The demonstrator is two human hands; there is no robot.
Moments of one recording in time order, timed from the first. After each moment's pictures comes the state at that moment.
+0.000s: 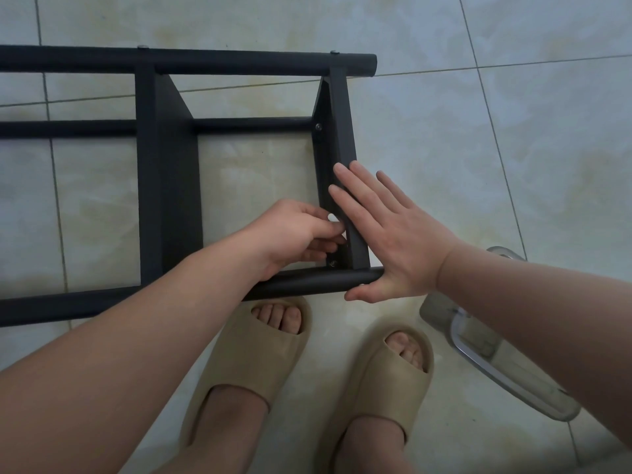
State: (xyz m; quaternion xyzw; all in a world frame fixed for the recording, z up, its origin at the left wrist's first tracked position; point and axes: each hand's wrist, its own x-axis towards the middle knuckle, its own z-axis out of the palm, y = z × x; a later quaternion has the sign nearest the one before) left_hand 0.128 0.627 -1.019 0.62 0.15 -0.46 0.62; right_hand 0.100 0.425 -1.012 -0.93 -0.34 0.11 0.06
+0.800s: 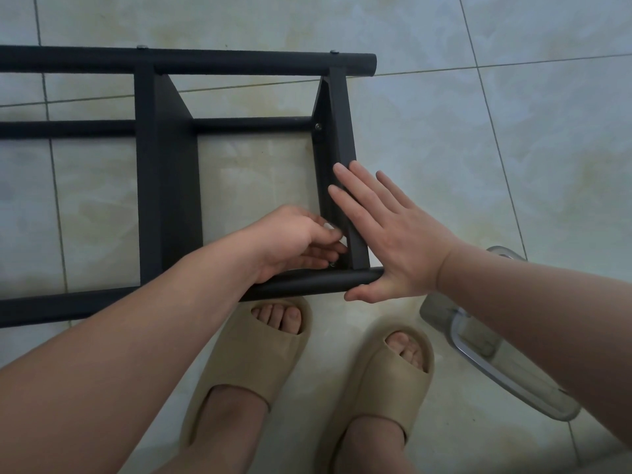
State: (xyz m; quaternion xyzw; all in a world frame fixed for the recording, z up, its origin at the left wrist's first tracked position) left_hand 0.127 0.630 -1.020 0.58 0.15 -0.51 0.62; right_hand 0.101 0.426 -1.011 -0.93 -0.34 0.12 0.06
